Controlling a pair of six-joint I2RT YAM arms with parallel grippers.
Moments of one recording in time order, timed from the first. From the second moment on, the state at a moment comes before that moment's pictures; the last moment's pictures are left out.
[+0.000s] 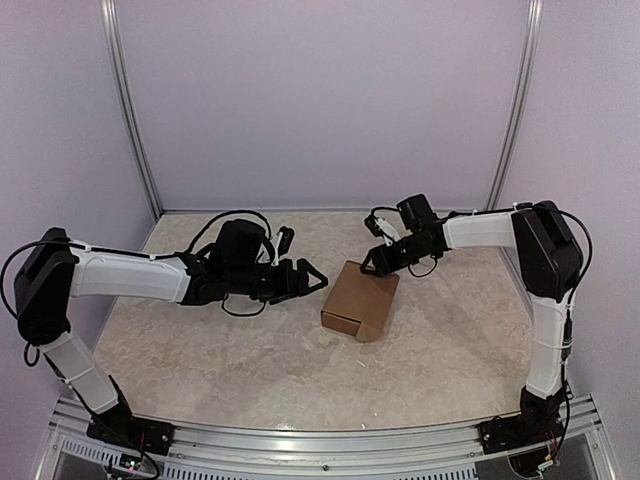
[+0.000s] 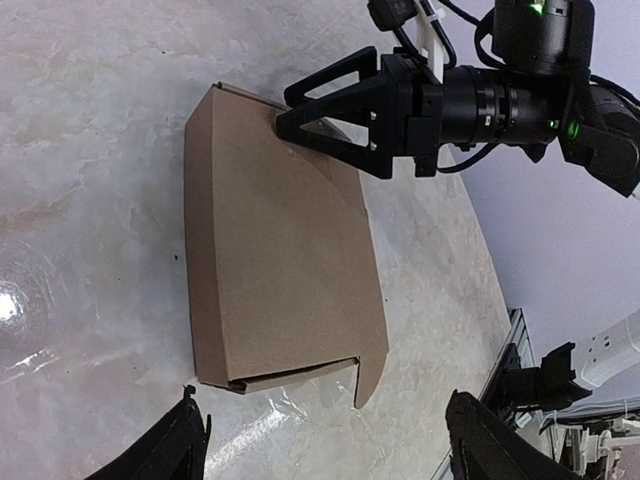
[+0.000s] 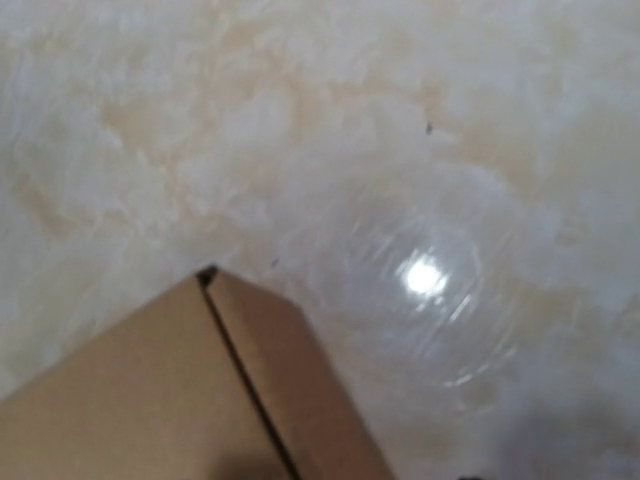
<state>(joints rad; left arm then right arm) -0.80 1.65 0.96 0.15 0.26 -0.73 0.46 2.06 1.42 -0.22 -0.40 -0.01</state>
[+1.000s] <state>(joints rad) -0.69 1.66 0.73 0.27 0.42 -0.90 0.61 1.86 1.00 0.14 -0.32 0.42</state>
